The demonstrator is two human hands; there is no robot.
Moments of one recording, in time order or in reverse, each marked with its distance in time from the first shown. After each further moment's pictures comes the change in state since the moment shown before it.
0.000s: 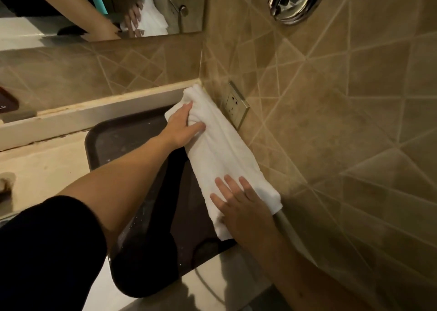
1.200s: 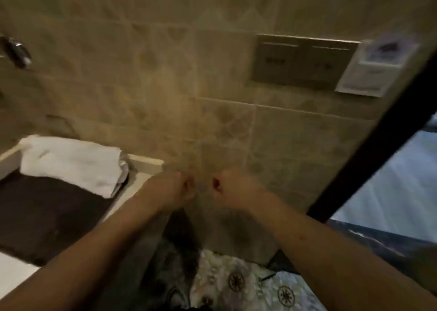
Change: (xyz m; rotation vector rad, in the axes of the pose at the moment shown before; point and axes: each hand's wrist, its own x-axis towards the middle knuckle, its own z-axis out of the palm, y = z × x) left_hand -0.496 0.227 0.167 0.869 -0.541 0.879; right_hand -0.453 -0.147 -0.083 0.683 0.192 1.005
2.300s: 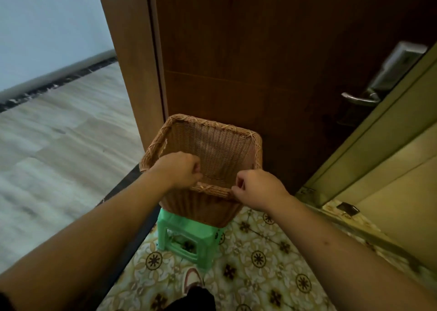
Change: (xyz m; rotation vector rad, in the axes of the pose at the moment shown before) left_hand 0.019 0.872 0.215 0.135 -0.421 1.379; right_hand -0.709 0.412 -0.034 0.168 0.340 1.537
